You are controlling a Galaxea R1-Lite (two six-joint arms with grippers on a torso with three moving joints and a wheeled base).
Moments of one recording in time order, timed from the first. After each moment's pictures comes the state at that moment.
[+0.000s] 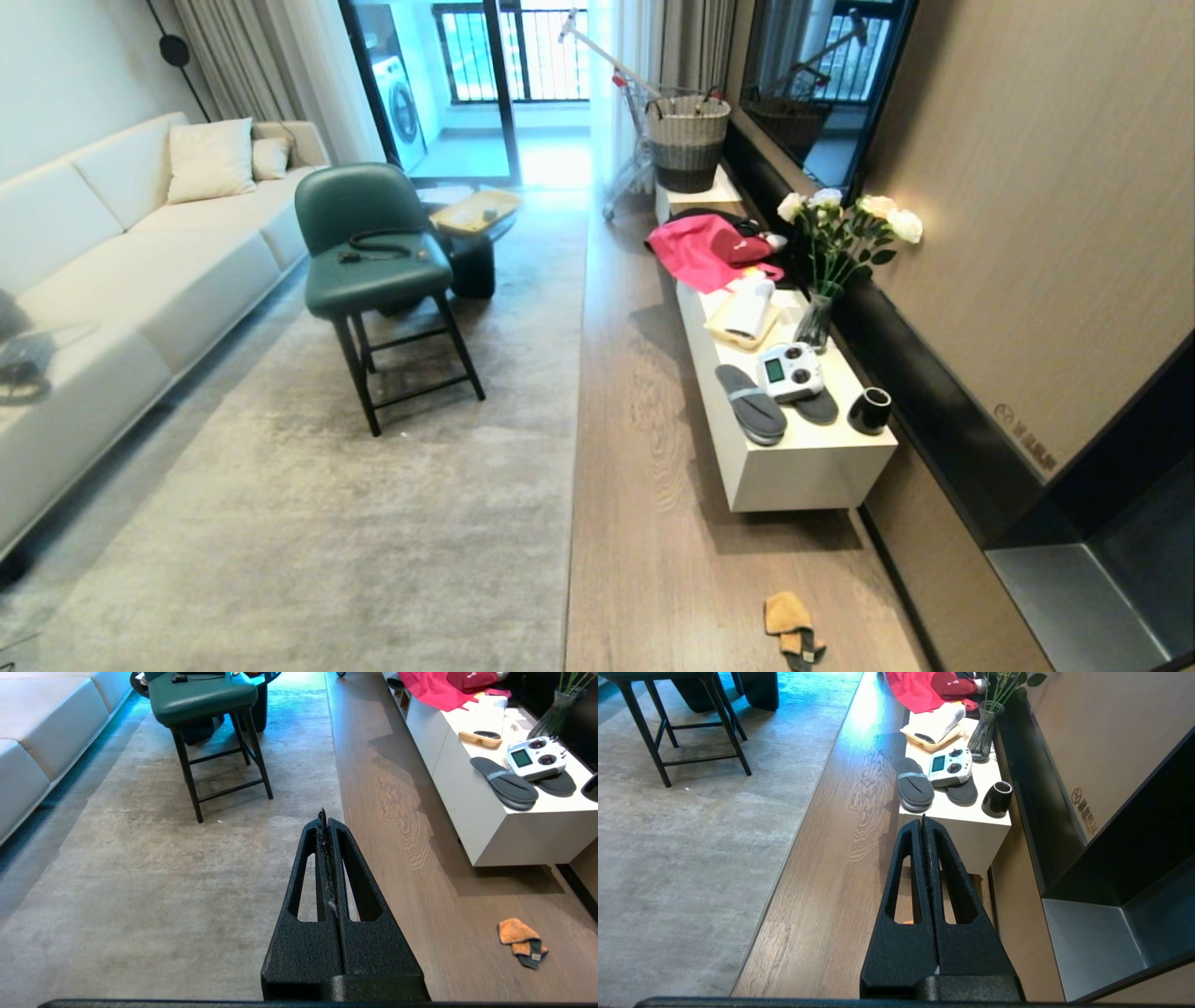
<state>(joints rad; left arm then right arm) 0.00 0.00 0.00 0.00 0.00 0.02 0.01 0.00 0.00 0.01 0.07 -0.11</state>
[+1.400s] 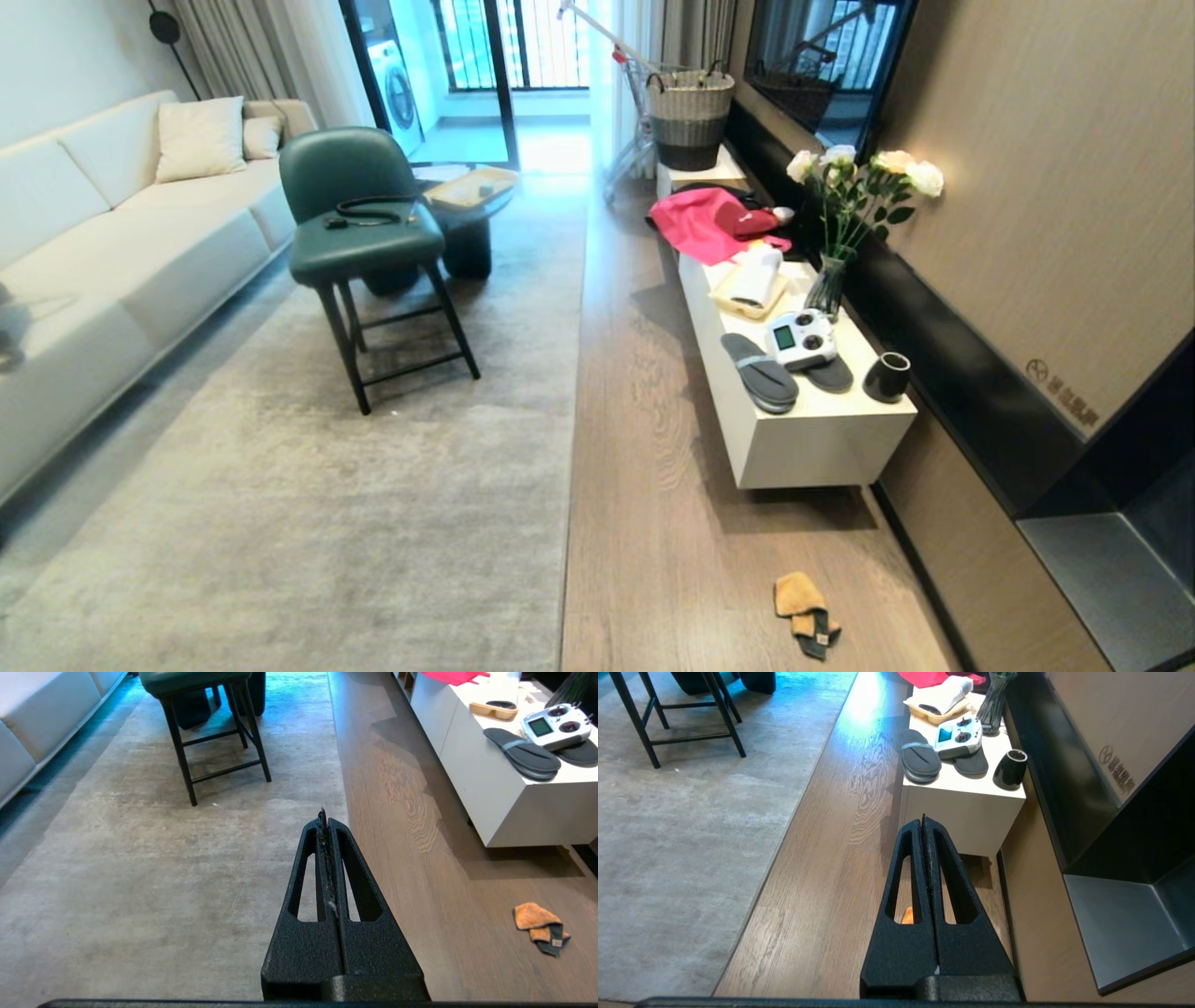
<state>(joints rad) 0.00 0.00 0.00 0.00 0.00 0.02 0.01 0.00 0.00 0.01 0.07 -0.11</state>
